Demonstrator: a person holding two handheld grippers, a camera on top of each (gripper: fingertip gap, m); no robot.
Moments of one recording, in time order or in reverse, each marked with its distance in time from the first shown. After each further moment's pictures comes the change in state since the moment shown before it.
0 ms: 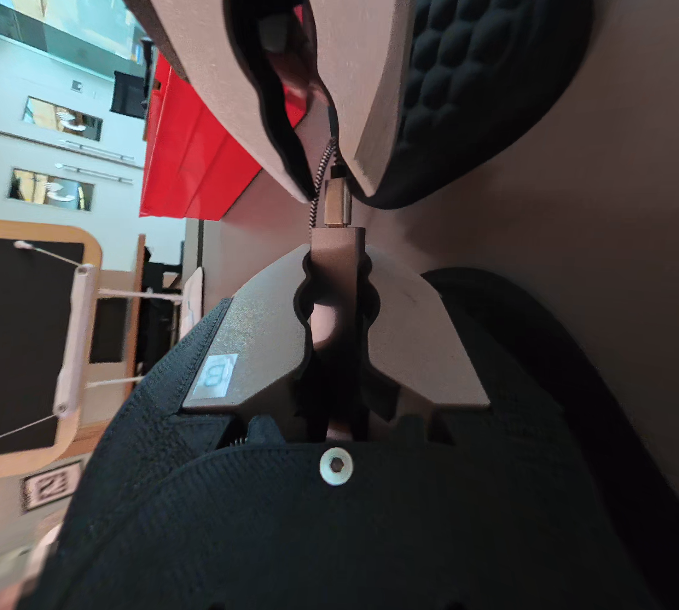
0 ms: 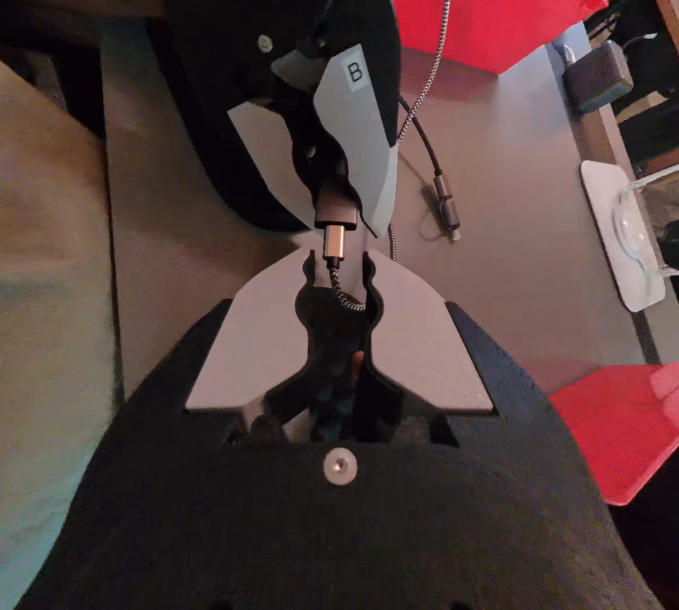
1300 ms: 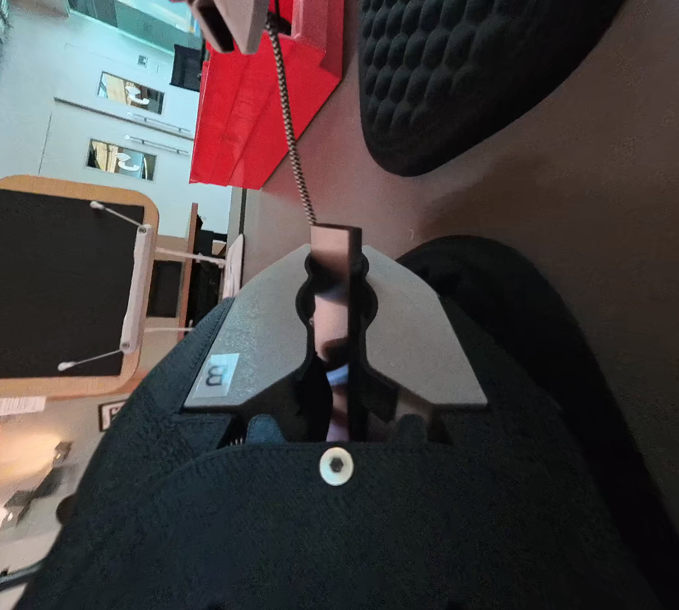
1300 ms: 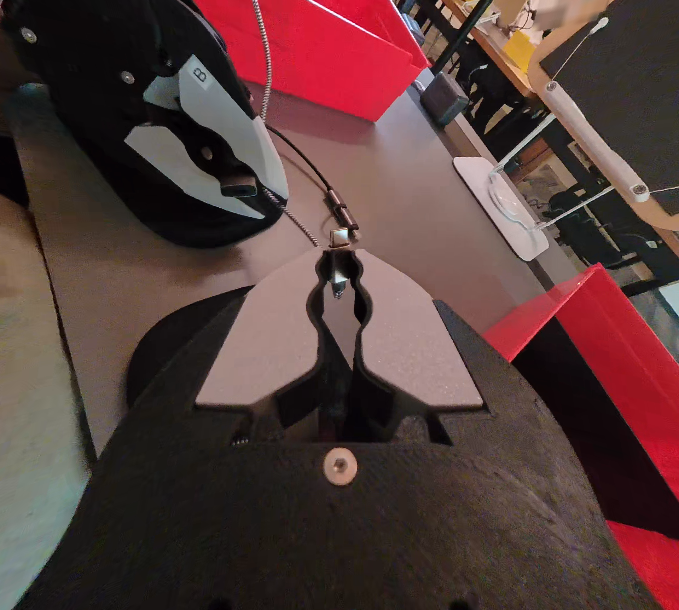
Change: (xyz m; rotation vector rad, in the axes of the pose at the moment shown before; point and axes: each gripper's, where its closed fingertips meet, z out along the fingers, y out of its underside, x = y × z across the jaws) left arm -0.011 0.013 -0.016 -0.075 -0.153 0.013; right arm 0.043 0.000 -0.049 0.141 0.279 0.143
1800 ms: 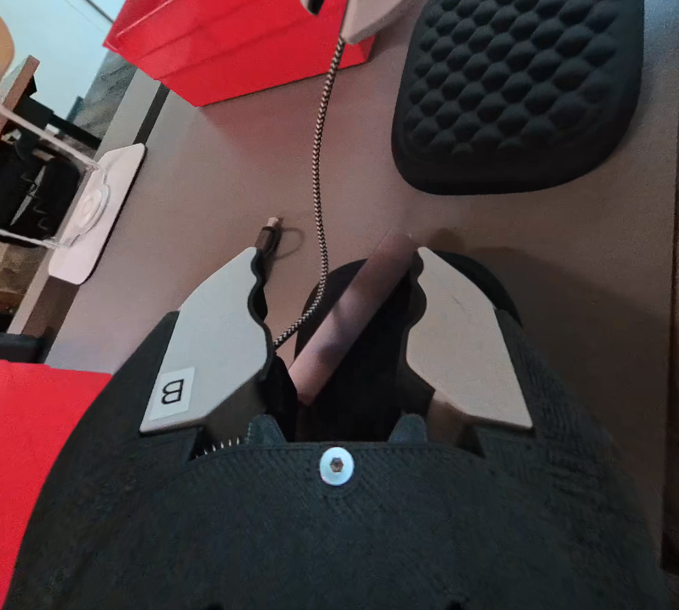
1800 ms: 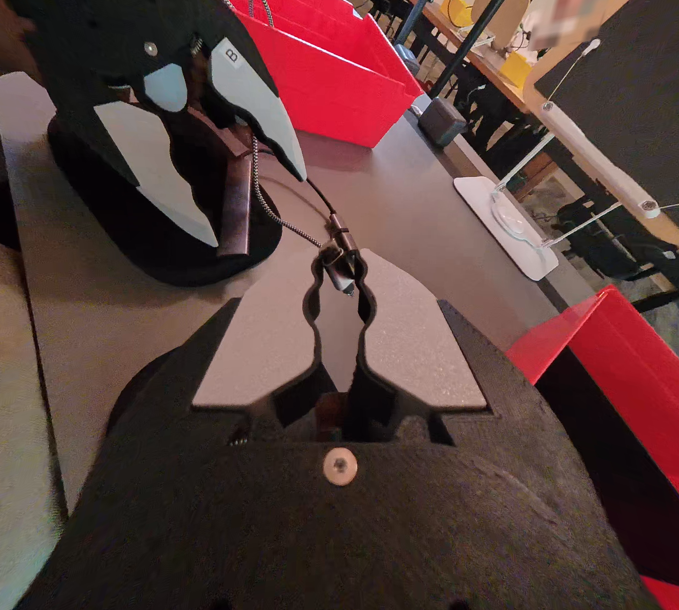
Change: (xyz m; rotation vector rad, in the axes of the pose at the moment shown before) left arm -0.011 0.009 -0.012 -0.060 0.204 -0.535; right arm 0.007 -0.016 0.017 0.067 -0.010 0.042
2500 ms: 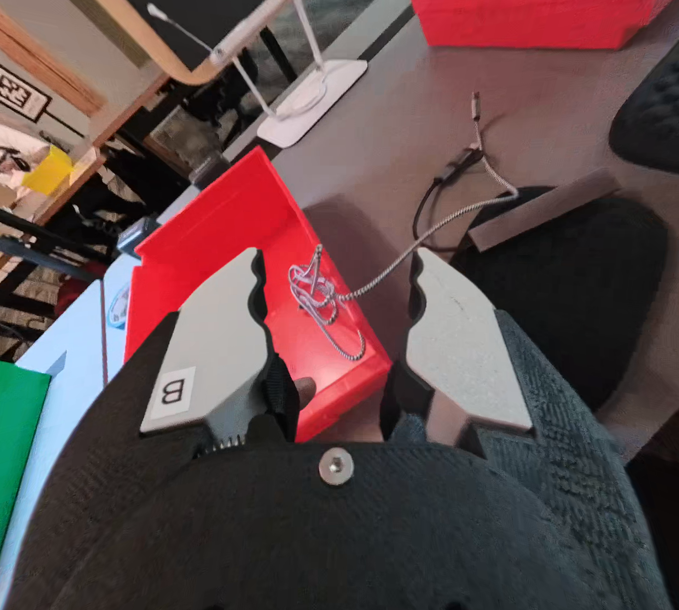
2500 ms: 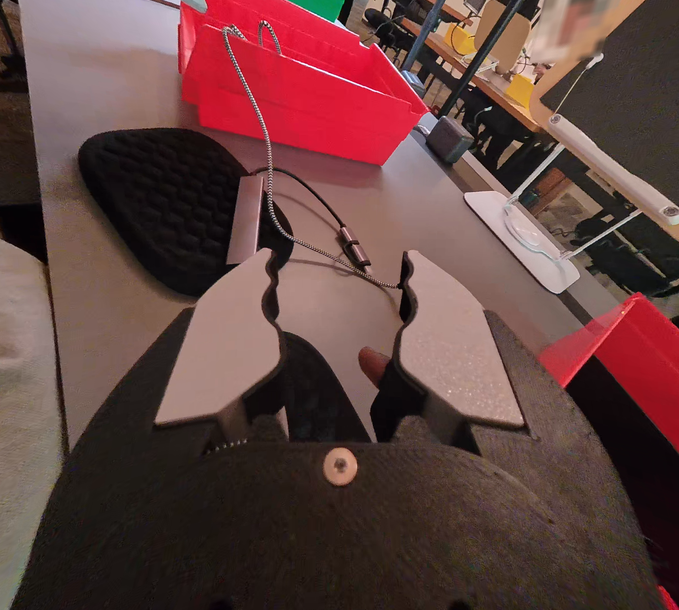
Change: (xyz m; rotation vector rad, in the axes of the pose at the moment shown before) left arm -0.097 0.049 -0.160 -0.079 -0.439 -0.278; right arm -0.004 -0.001 -0.001 0.075 -0.027 0.039
